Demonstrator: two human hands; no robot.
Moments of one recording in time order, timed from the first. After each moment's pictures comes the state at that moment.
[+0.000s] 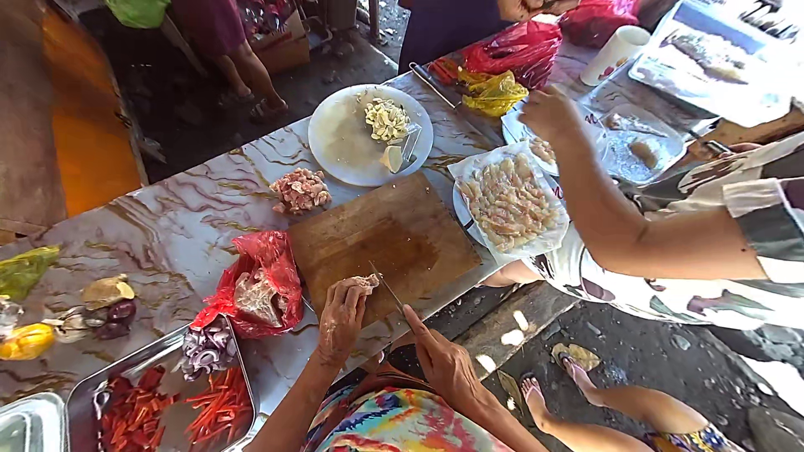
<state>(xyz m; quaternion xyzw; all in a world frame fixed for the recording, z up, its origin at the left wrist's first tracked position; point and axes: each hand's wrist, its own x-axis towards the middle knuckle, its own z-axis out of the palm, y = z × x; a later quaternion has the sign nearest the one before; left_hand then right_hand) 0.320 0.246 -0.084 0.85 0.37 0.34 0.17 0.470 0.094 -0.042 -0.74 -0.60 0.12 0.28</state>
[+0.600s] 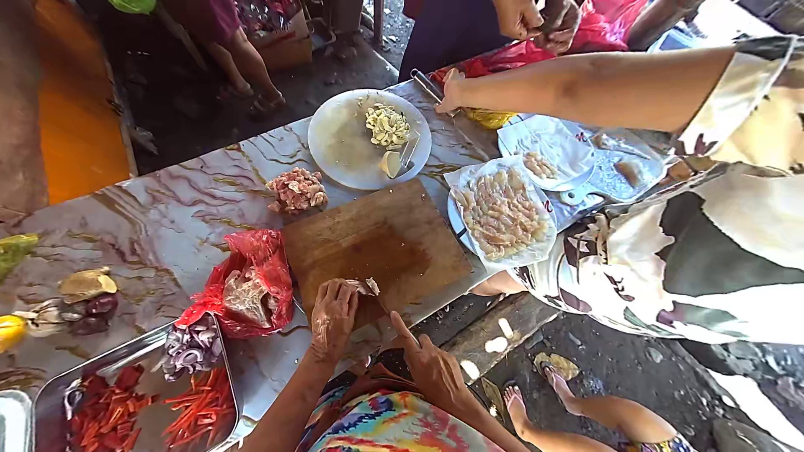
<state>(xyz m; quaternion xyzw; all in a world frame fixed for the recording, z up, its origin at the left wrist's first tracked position) 0.332 0.246 -0.075 0.83 0.43 0.31 0.16 0.467 0.094 -0.033 -0.78 -0.60 0.15 0.09</state>
